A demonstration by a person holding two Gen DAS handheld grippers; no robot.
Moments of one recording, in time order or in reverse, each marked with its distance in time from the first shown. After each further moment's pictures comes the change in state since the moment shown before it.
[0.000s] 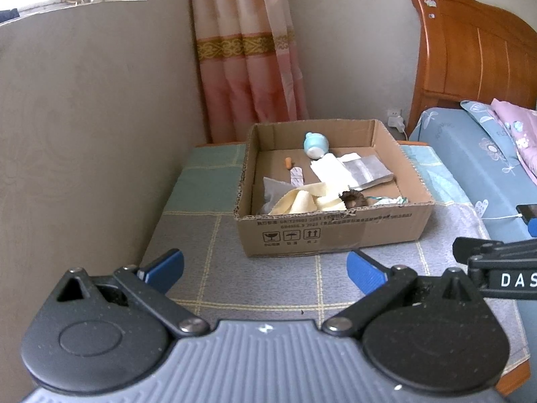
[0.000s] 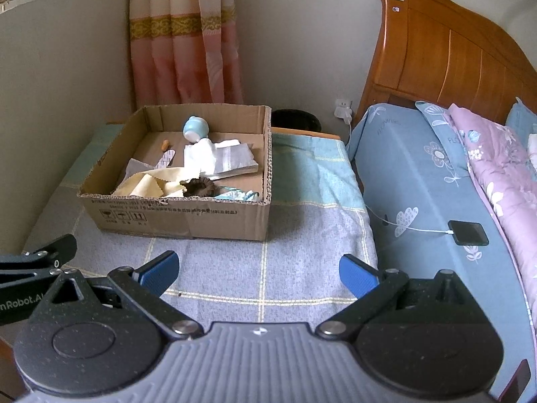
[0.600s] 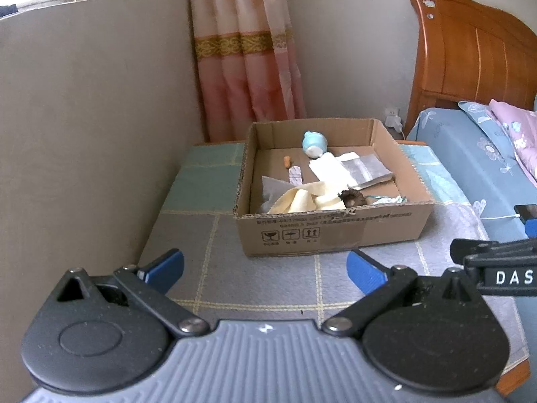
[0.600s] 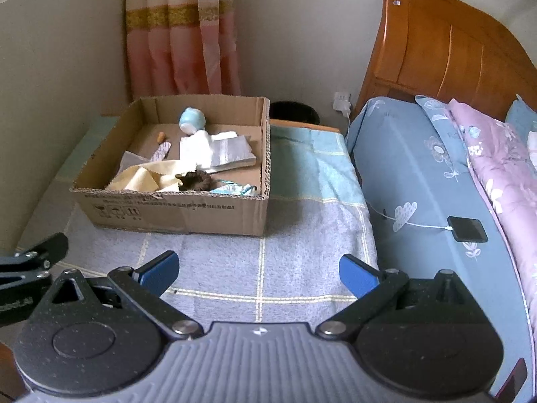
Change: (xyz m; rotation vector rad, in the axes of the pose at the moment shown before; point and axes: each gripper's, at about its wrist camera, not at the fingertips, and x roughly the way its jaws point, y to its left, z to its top) left arm 0.001 0.002 -0.001 -0.005 0.001 -0.012; right arm 0.007 0.000 0.001 -0.005 0.028 -0.007
